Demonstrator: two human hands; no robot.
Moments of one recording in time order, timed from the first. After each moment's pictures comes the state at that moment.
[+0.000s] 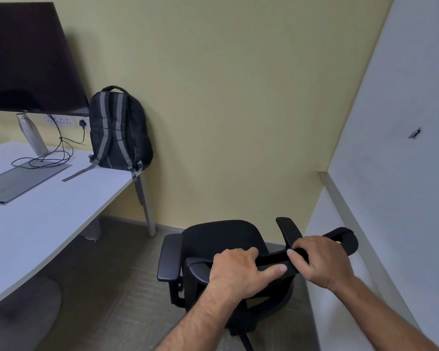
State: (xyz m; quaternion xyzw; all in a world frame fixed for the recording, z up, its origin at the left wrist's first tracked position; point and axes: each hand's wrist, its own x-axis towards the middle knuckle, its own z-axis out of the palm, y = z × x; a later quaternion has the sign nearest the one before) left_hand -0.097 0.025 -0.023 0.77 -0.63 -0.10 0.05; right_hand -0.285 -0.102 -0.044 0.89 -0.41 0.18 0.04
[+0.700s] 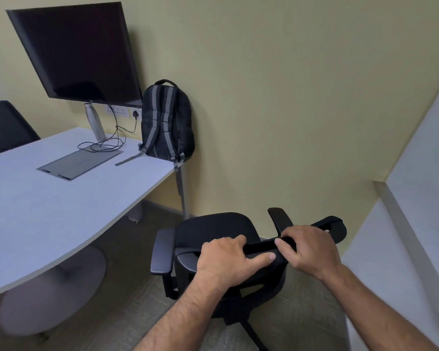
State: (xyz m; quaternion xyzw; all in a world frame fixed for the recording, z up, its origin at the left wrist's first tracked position) left_hand -0.018 0.053 -0.020 0.85 -0.52 -0.07 0.07; right_hand -0.171 -0.108 -0.045 0.93 -0.31 0.20 0.01
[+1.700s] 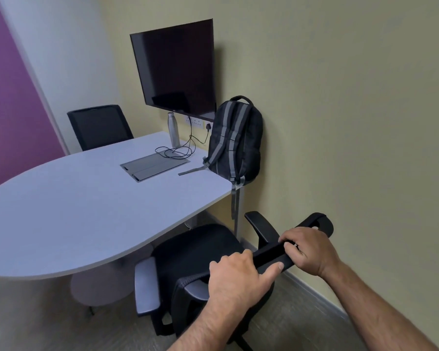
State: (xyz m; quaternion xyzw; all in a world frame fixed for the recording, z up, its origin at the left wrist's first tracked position) left_hand 0.093 -0.048 -0.014 0.95 -0.29 -0.04 0.12; right_hand 0.065 -0.265 -0.035 0.98 -0.07 0.17 -0.09
